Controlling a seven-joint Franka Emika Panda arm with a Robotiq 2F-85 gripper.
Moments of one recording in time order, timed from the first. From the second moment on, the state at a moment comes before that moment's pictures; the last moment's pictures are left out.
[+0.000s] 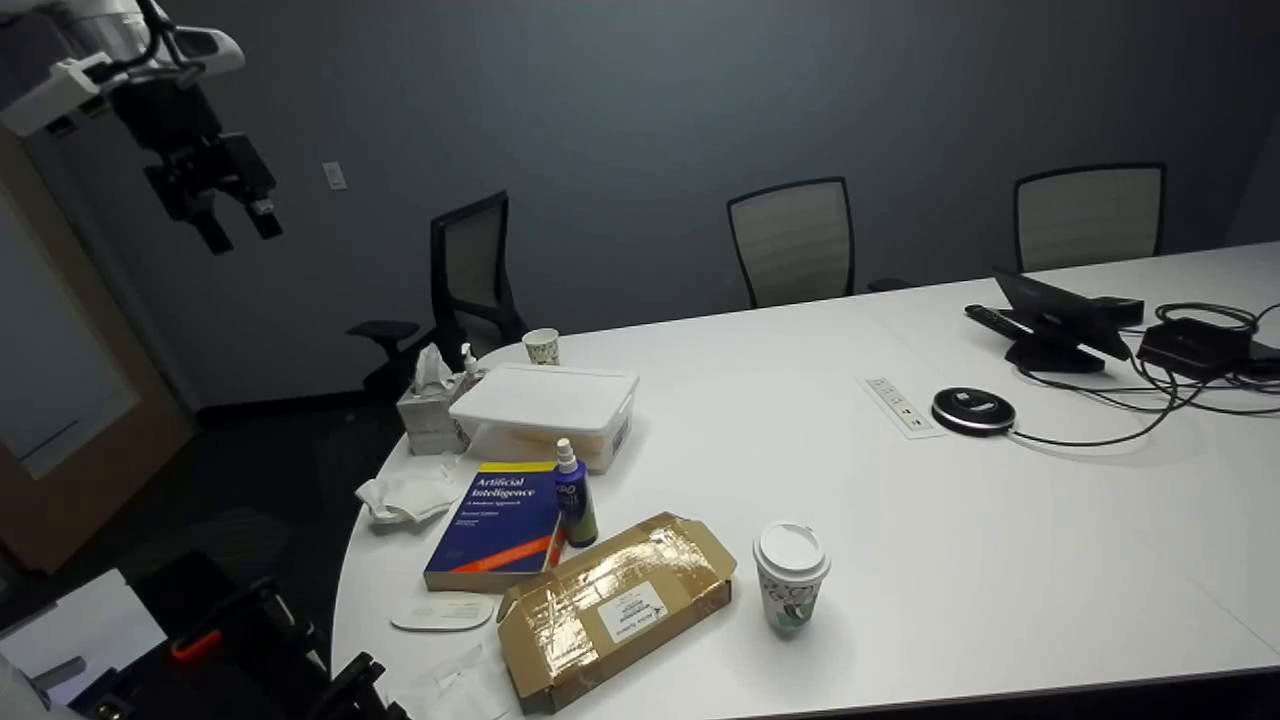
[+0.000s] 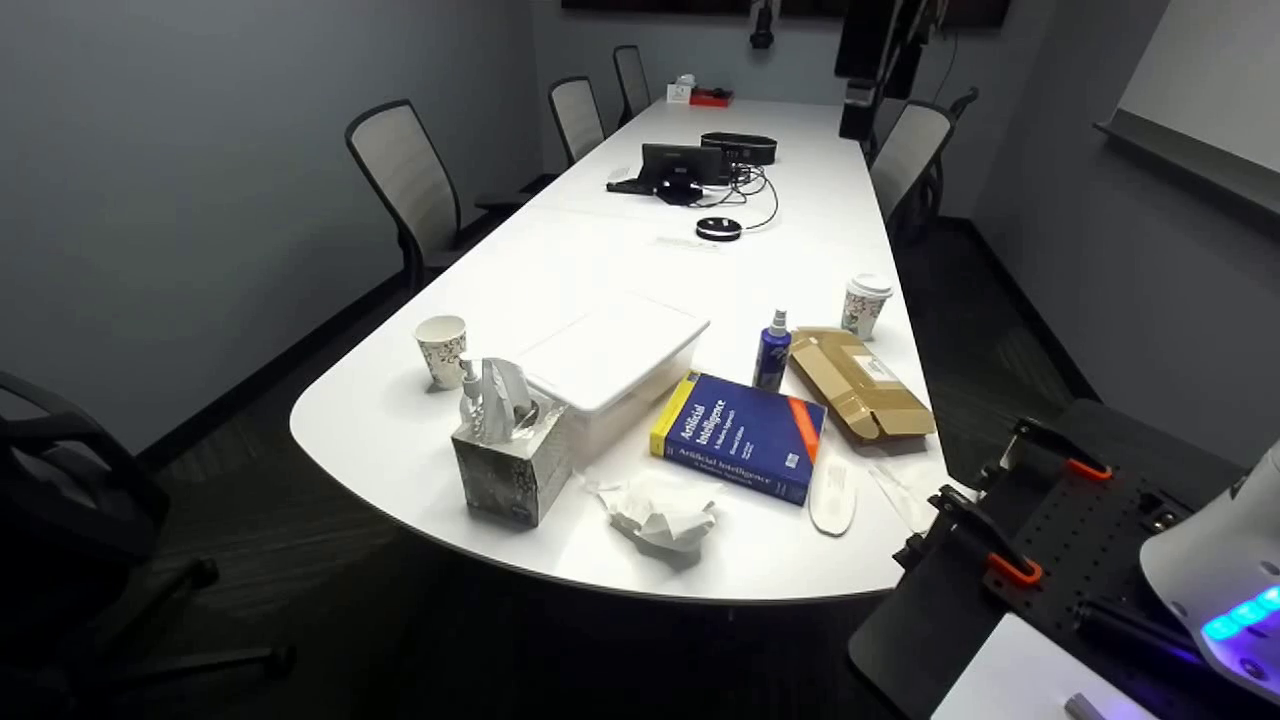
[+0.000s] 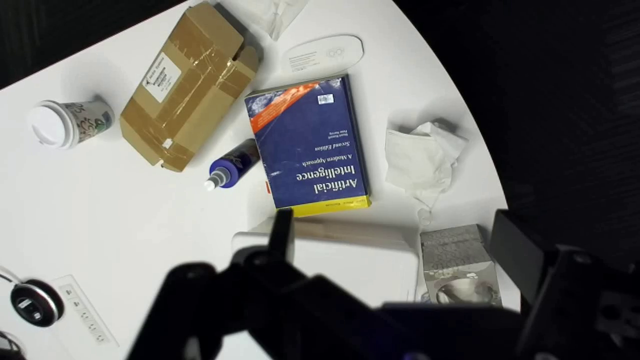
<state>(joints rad) 0.14 -0.52 0.33 -2.37 -0.04 1.88 0.17</state>
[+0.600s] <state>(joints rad) -0.01 -0.28 0.30 -2.41 -0.35 1.94 0.57</state>
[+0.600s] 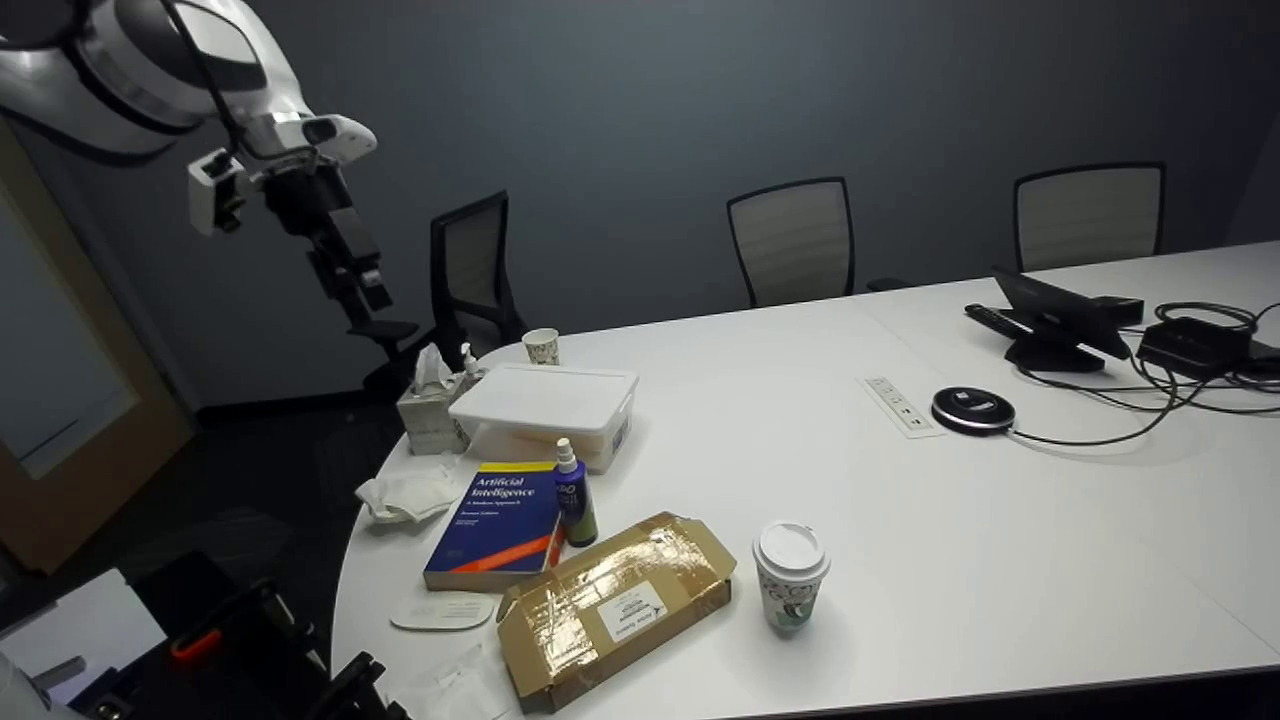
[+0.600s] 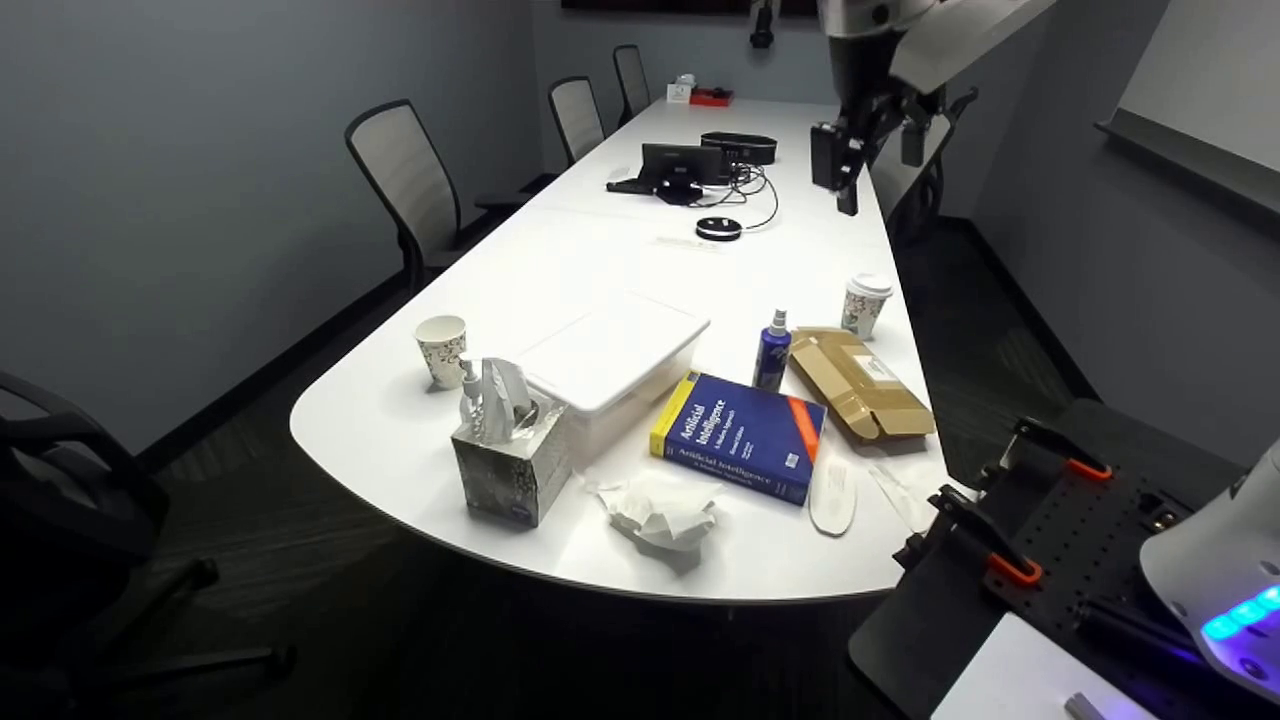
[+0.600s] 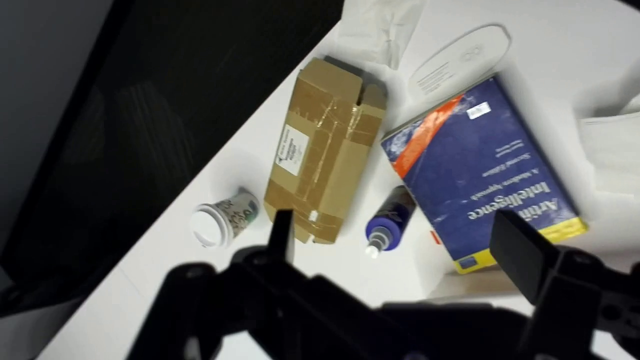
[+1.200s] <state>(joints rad) 0.01 0.18 0.15 -2.38 -0.55 2.03 1.04</state>
